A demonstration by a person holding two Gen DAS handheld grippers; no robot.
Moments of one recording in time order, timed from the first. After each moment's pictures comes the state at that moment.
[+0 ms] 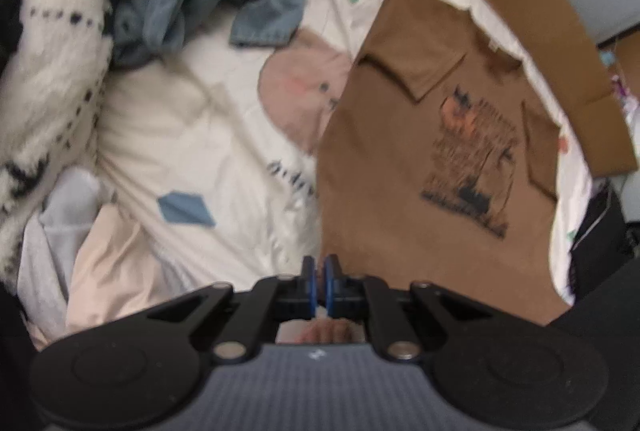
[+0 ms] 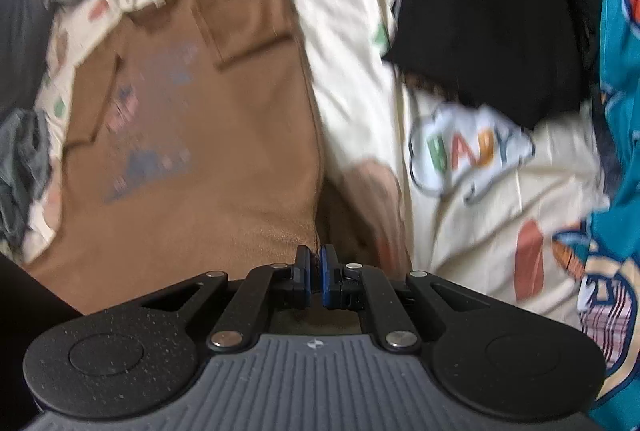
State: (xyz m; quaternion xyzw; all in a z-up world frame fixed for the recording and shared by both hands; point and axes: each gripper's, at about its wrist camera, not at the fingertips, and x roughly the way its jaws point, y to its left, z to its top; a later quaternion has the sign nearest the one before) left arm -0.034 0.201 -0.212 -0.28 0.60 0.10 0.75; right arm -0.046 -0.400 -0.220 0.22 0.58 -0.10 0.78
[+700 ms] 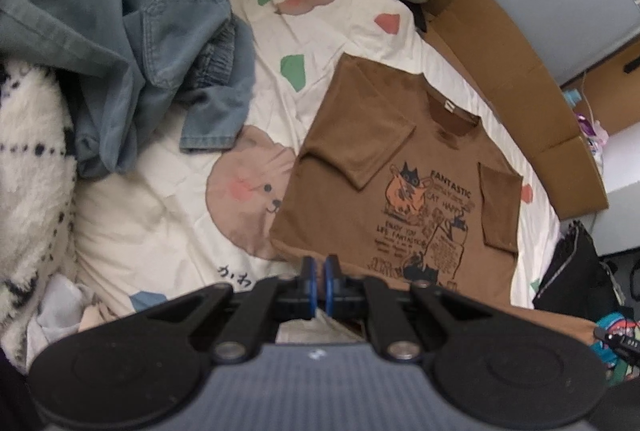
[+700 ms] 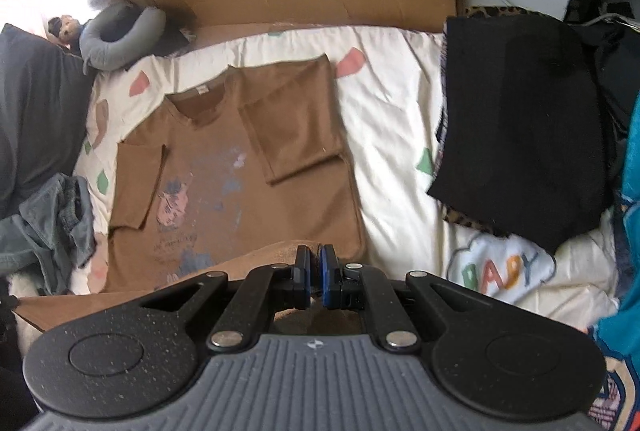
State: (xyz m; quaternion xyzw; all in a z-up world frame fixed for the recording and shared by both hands) left arm 0.037 0.195 -0.157 -0.26 0.55 0.09 0.78; right arm 0.034 -0.425 -0.163 0.24 0.51 -0.07 0.82
